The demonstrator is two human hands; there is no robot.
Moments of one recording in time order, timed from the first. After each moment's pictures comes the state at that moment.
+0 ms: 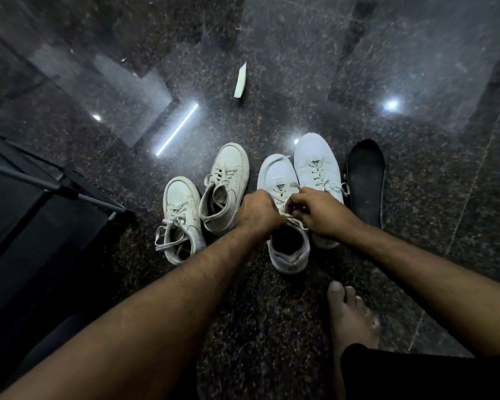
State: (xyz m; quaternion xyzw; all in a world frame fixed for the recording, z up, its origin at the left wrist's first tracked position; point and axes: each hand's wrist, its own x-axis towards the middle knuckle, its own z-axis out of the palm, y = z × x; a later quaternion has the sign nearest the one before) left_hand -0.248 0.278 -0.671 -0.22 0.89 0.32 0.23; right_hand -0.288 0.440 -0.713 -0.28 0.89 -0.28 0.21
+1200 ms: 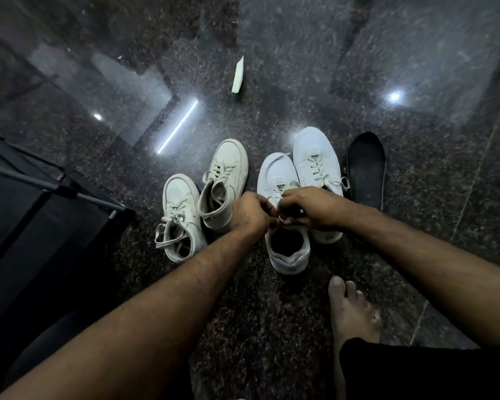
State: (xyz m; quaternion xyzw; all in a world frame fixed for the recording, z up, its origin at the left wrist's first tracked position) left_hand -0.234 0.266 -0.690 -0.26 0.86 0.40 0.19; right_hand -0.304 0.432 -0.707 -0.45 0.83 -0.21 0.26
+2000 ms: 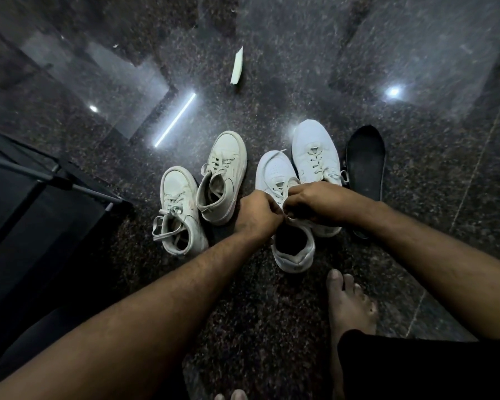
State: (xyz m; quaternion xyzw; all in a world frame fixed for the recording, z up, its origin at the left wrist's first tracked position) left_hand -0.222 0.280 -0.692 -0.22 0.88 0.38 0.19; right_hand -0.302 0.446 -0.704 -0.51 0.83 -0.13 0.21
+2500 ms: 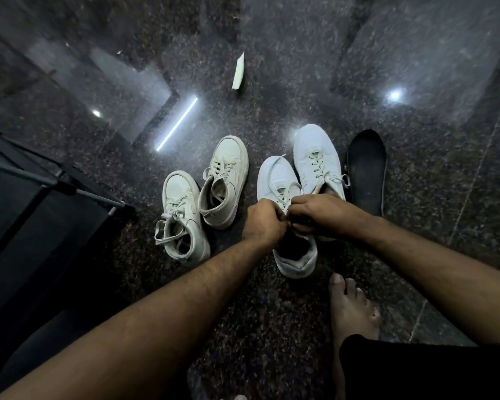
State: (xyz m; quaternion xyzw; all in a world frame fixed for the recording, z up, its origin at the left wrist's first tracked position) left_hand -0.221 0.291 -0.702 -0.23 0.88 0.36 0.19; right_hand -0.289 0.452 -0.723 -0.51 0.83 -0.16 0.15
